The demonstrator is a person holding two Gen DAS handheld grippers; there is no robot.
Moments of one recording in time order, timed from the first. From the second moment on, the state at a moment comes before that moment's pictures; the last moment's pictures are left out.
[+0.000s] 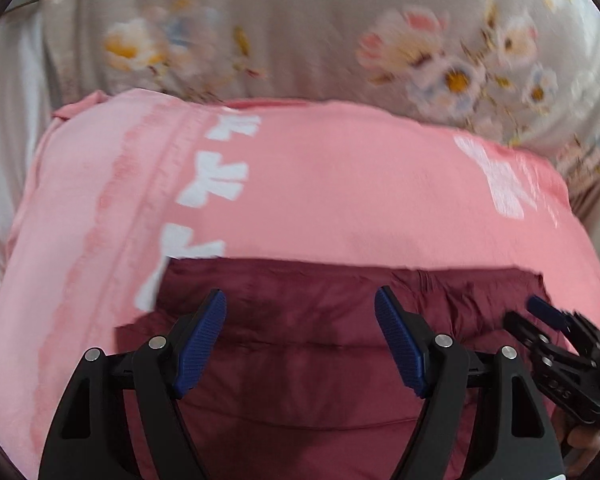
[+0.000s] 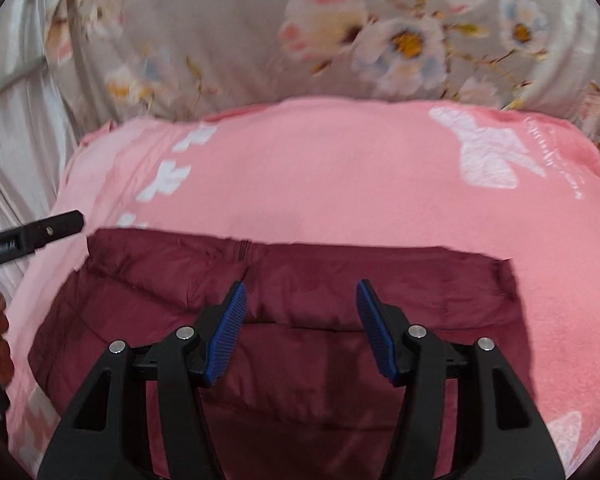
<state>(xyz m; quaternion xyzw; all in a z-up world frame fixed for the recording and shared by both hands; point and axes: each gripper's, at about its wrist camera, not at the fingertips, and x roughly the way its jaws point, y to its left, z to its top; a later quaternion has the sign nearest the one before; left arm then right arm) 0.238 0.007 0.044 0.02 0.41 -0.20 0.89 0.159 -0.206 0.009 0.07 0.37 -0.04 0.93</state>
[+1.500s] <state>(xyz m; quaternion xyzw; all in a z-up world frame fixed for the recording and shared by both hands) 0.274 -0.056 -0.034 0.07 0.40 -0.17 0.90 0.202 -0.225 -0.030 0.11 0.38 -0.04 0.92</state>
